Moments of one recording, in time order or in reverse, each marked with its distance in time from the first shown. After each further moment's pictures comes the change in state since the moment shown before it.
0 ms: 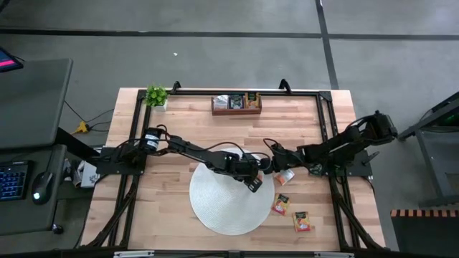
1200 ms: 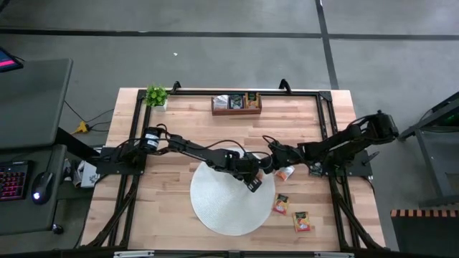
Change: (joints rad) left arm 0.002 -0.001 0.001 0.004 0.092 0.054; right arm -0.073 -0.025 -0.001 0.021 -0.043 -0.158
